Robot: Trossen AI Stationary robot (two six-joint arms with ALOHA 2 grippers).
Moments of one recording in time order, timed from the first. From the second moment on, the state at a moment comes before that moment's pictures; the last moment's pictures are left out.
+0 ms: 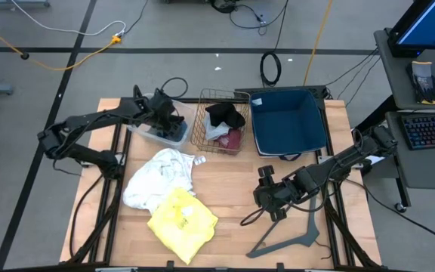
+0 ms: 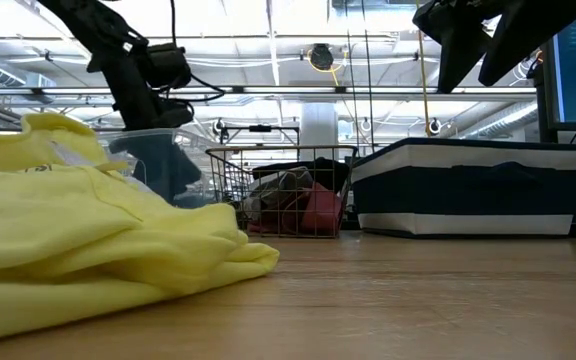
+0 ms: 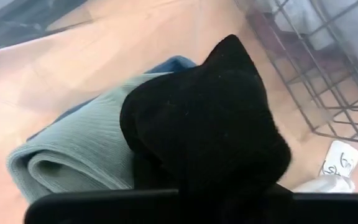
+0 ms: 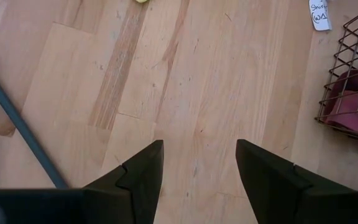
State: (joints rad) left arm 0.66 1.32 0.84 -0.58 0.03 -0.25; right arm 0.47 1.48 1.17 -0.83 0.26 0.14
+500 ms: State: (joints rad) left arm 0.66 1.29 0.84 -0.58 0.03 -0.27; right arm 0.47 1.48 1.17 -0.83 0.26 0.14
